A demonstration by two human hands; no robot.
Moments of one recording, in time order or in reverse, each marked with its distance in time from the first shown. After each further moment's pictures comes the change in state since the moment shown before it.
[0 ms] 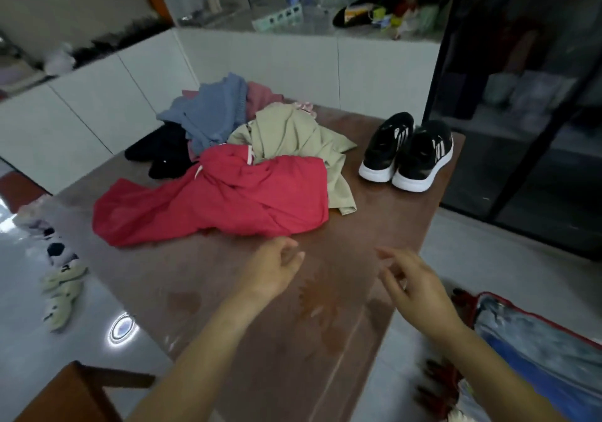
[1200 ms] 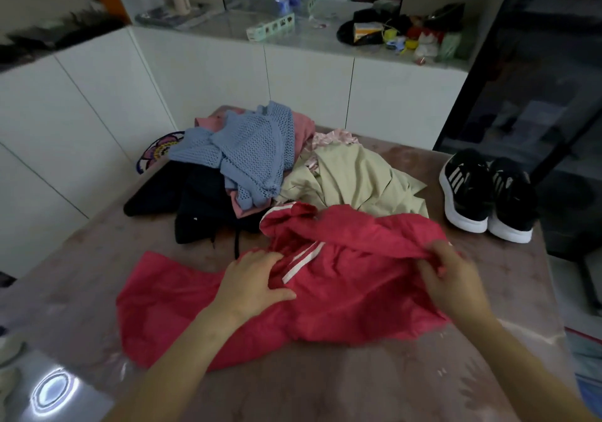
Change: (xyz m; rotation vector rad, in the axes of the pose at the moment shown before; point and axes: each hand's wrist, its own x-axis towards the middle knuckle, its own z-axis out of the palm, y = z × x) left_hand 0.202 -0.203 -0.191 0.445 -0.188 0.372; right_hand 0.191 -0.128 0.149 -0.314 0.316 0.261
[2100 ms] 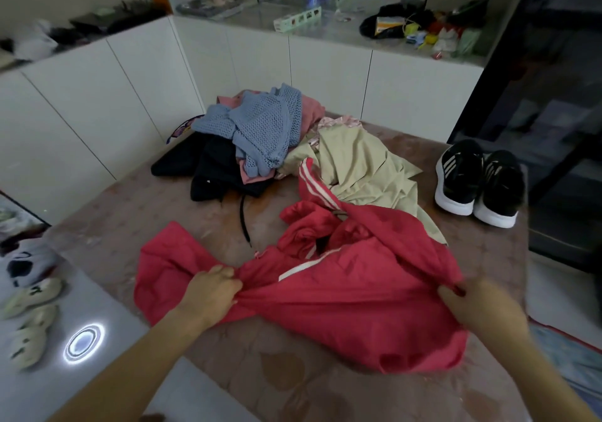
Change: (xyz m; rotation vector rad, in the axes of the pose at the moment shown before) left_hand -0.105 -0.009 0.041 0.475 -0.088 -0.010; right_hand -0.060 0.073 -0.069 -0.432 -0.442 0.335
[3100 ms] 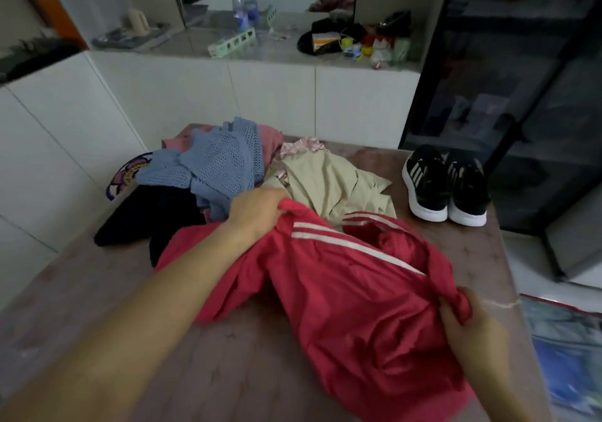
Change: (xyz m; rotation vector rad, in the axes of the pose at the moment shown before) left_hand 0.207 0.002 -0.146 -0.269 0.323 0.149; right_hand -0.017 -0.039 0.040 0.538 0.503 0.167
